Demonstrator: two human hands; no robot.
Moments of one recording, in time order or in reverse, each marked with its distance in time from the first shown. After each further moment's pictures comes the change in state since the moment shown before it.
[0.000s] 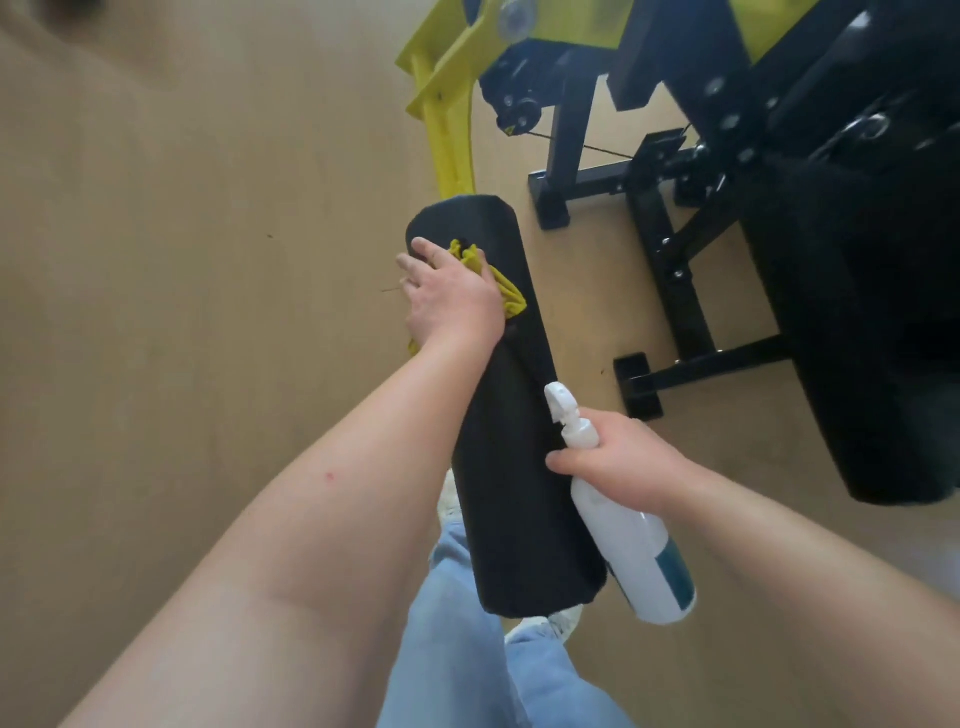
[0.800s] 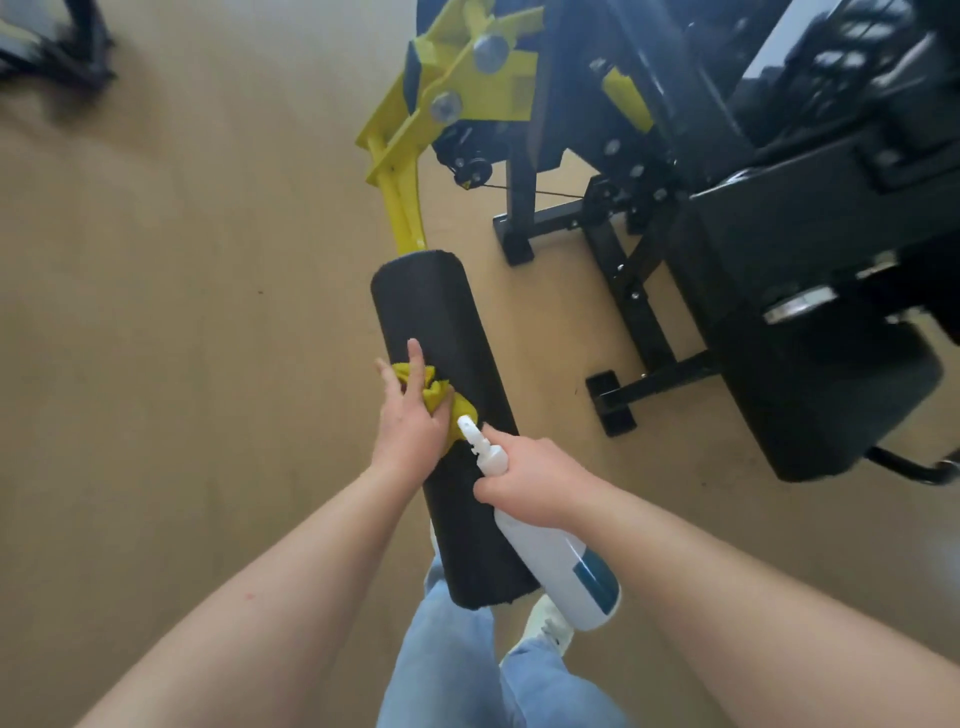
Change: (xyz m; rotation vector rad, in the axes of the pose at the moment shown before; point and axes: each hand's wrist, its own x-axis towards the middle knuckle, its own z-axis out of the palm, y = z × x) left_hand -0.096 -0.071 -0.013 -0.199 -0.262 0.198; right_hand -0.052 -0.039 0.013 -0.057 -0.024 -0.048
